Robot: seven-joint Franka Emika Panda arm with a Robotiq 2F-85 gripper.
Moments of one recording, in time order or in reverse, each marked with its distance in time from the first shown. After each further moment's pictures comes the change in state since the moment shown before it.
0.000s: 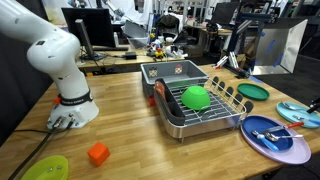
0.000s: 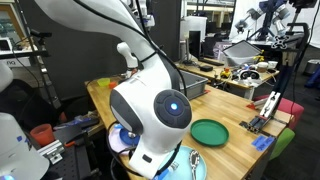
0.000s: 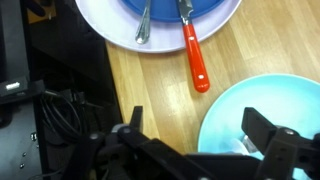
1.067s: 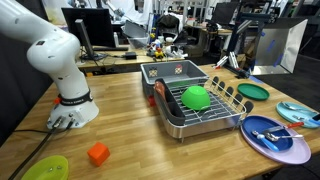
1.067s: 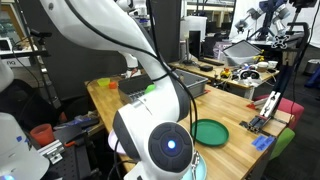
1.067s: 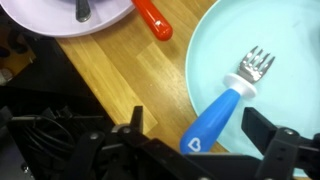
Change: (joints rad) arm -0.021 0.143 -0.046 0.065 0.158 0.051 0.218
